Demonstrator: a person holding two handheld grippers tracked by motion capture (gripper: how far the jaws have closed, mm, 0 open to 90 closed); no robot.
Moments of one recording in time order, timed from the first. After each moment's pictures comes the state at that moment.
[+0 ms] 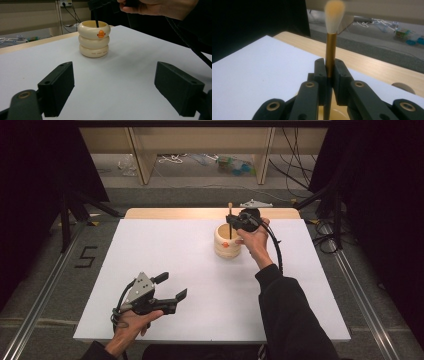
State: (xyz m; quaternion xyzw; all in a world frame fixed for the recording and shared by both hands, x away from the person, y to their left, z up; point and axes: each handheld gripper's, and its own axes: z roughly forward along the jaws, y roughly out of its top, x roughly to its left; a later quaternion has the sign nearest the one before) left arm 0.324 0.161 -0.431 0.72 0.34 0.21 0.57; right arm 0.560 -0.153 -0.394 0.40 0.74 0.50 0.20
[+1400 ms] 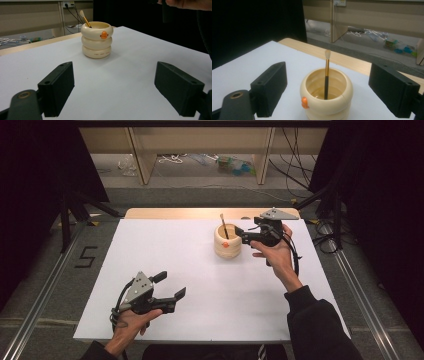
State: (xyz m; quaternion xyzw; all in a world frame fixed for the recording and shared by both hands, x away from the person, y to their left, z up) left arm 0.326 0.164 -0.431 0.71 0.35 0.22 0.57; right arm 0.486 -0.192 -0.364 0.39 0.72 0.52 0.24
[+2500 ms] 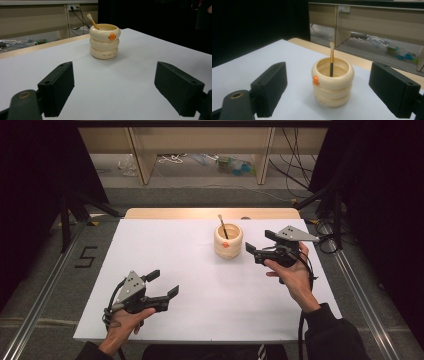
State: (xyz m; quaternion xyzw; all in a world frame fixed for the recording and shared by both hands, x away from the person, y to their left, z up) left arm 0.326 0.180 -0.430 0.70 0.35 0.23 0.57; right arm 0.425 -0.220 -0.366 0.36 0.72 0.54 0.24
